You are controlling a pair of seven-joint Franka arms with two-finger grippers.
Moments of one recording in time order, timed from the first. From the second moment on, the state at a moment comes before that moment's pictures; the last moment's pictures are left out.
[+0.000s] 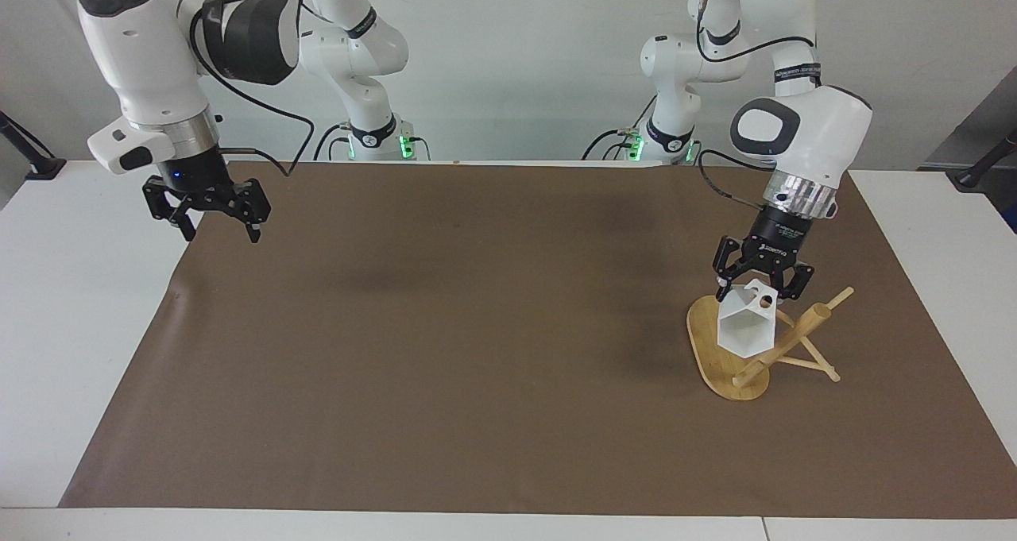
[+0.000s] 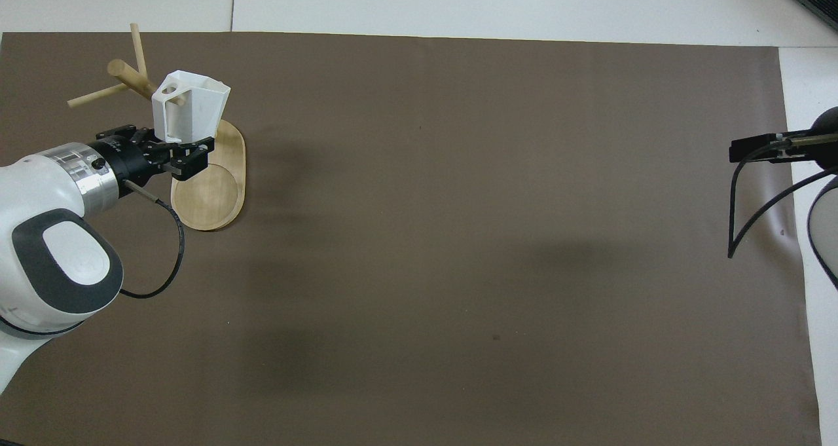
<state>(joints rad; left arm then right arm) -0.08 0.00 -0.06 -2.18 -0.69 2.74 -2.37 0.06 0.02 -0.14 -1.70 -0.07 1.88 -0.07</state>
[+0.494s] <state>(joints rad) -0.06 0.00 -0.06 -2.18 -0.69 2.74 -2.37 0.06 0.02 -0.12 -1.66 -0.07 1.75 -0.04</state>
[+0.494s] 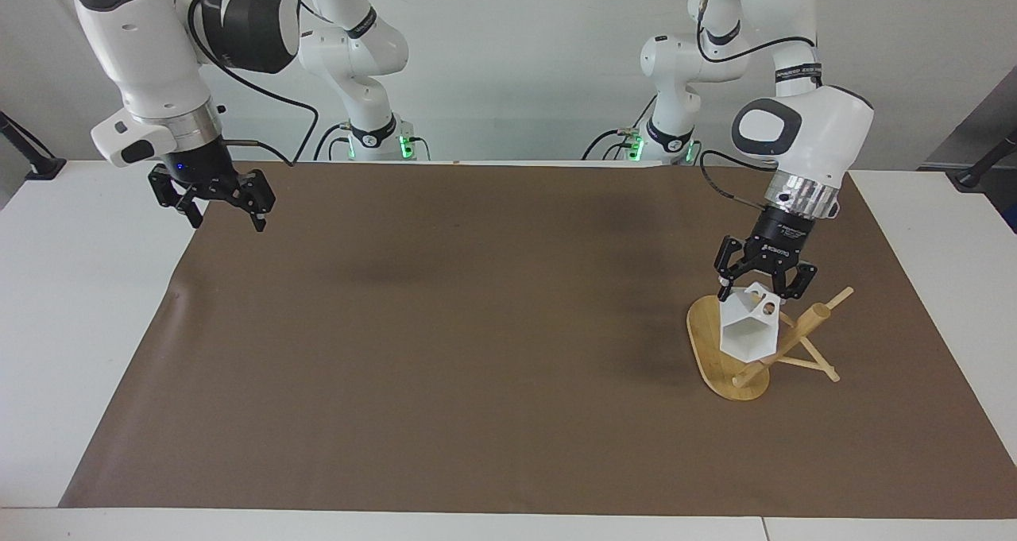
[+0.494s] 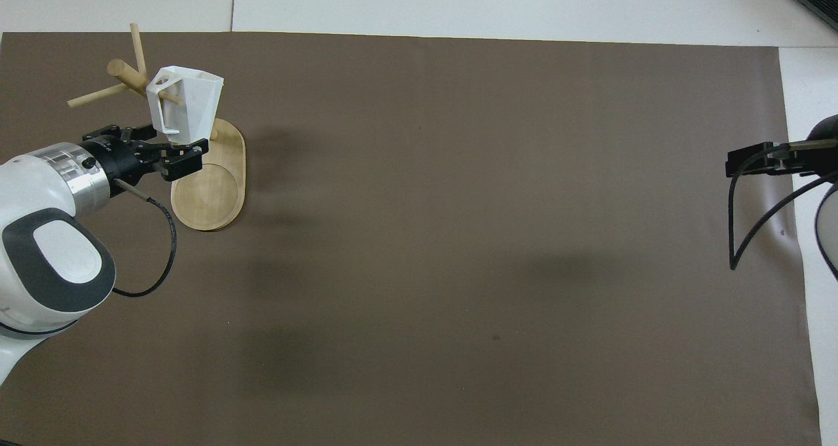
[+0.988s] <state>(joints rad) -0.02 -0.01 -0.06 -2.16 -0.55 2.64 -2.37 0.06 0.02 -0.10 -1.65 -0.05 1.71 0.05</state>
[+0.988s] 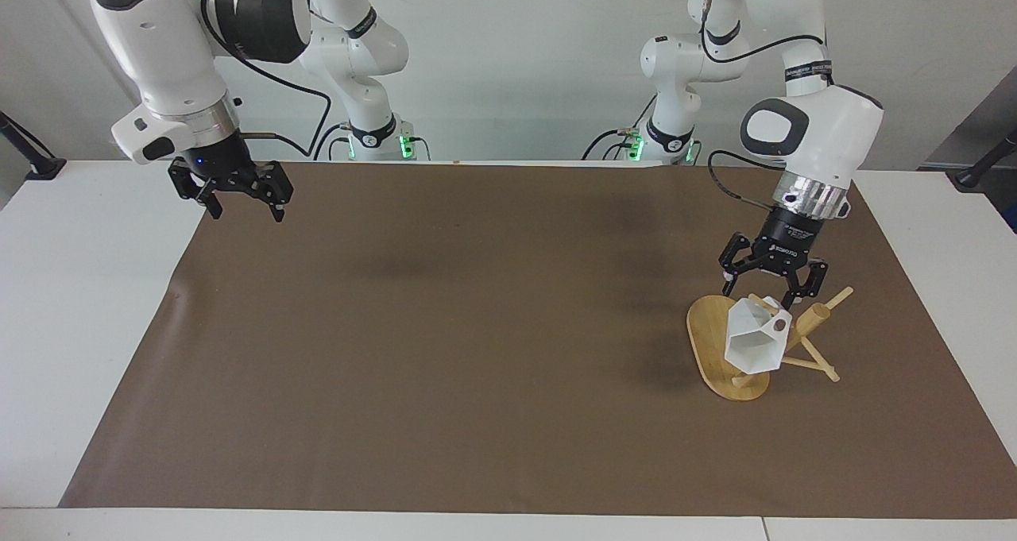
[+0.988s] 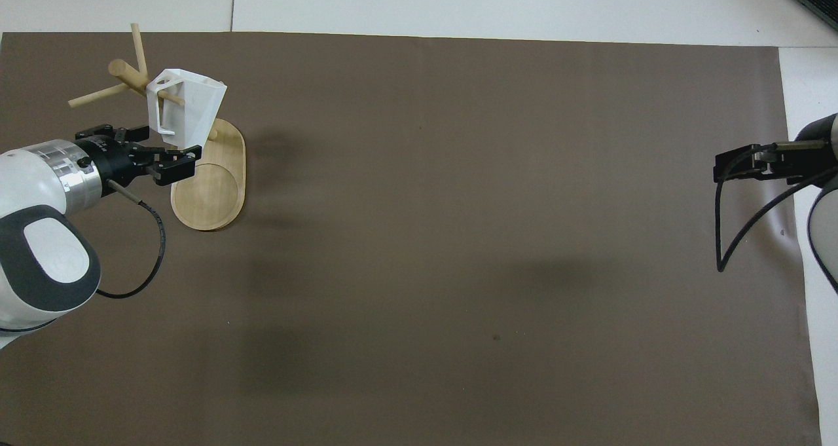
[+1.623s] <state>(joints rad) 0.05 -0.04 -0.06 -2.02 -0.22 2.35 -2.36 0.06 0.02 -0.11 -1.64 0.00 1.68 0.09</state>
